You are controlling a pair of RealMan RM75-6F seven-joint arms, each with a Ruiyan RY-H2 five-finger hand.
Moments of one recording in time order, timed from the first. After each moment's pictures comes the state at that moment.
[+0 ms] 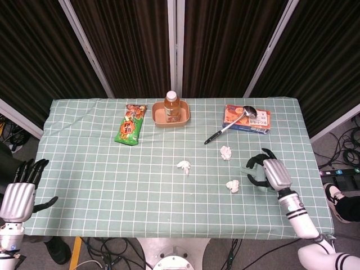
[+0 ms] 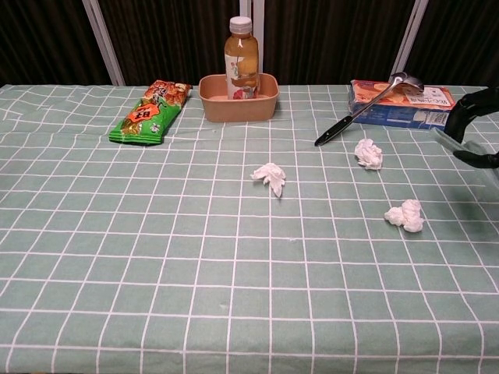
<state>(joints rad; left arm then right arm) -0.08 -1.22 -0.04 -1.55 1.54 1.54 0.03 0.42 -1.37 0.08 -1.42 -1.41 1.16 0.34</state>
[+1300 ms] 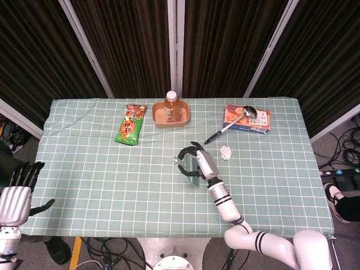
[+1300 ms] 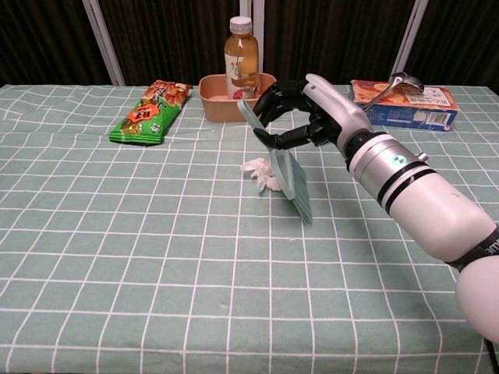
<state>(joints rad) -0.06 -1.22 -0.03 -1.53 1.54 1.56 0.01 0.70 -1.99 0.31 -1.09 -1.37 1.06 0.44</state>
